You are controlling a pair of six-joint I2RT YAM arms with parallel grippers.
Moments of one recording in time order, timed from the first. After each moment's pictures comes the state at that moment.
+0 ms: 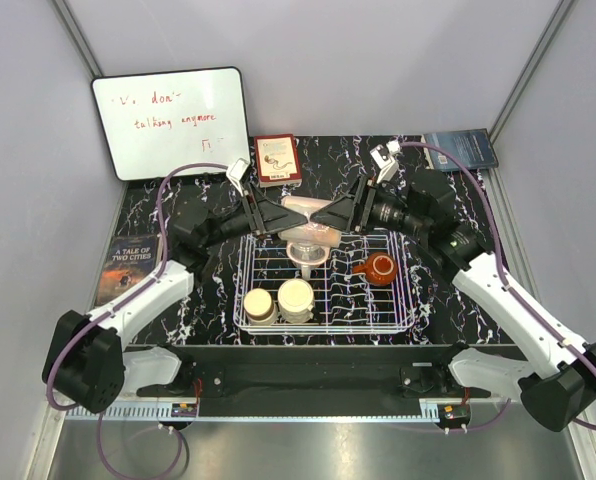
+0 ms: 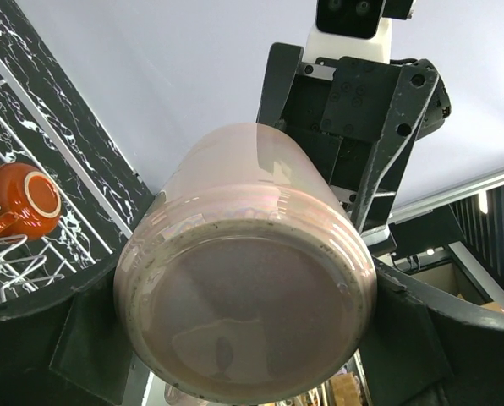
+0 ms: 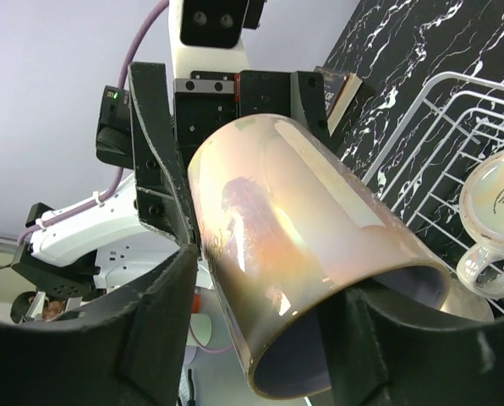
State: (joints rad) left arm -0.47 1.21 0.73 0.70 0.82 -1.34; right arm 0.57 1.12 1.11 -0.12 -0.55 0.85
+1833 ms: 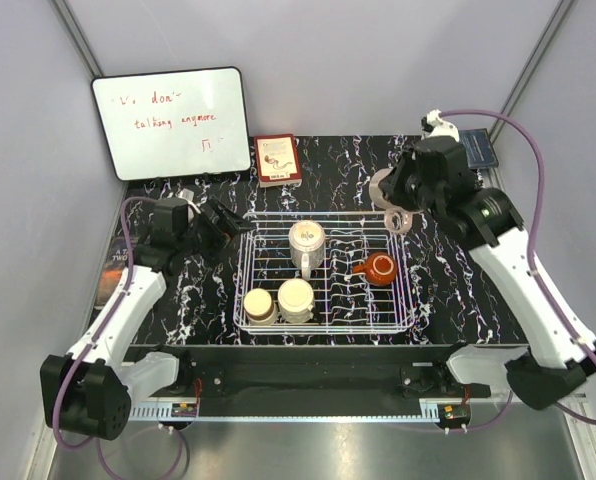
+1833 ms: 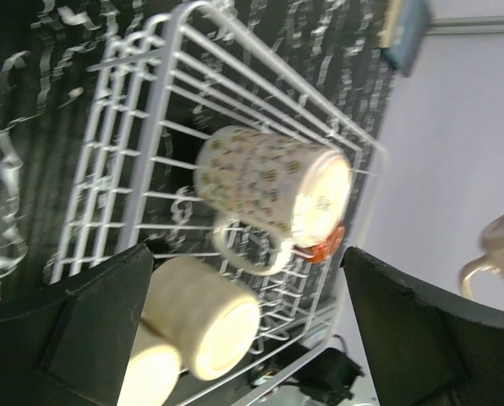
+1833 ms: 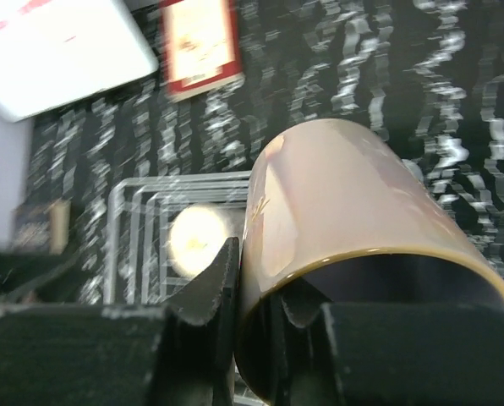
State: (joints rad) left arm -0.17 1.06 0.79 -0.36 0.40 -1.01; right arm 0.55 1.21 1.57 -0.83 0.22 0.59
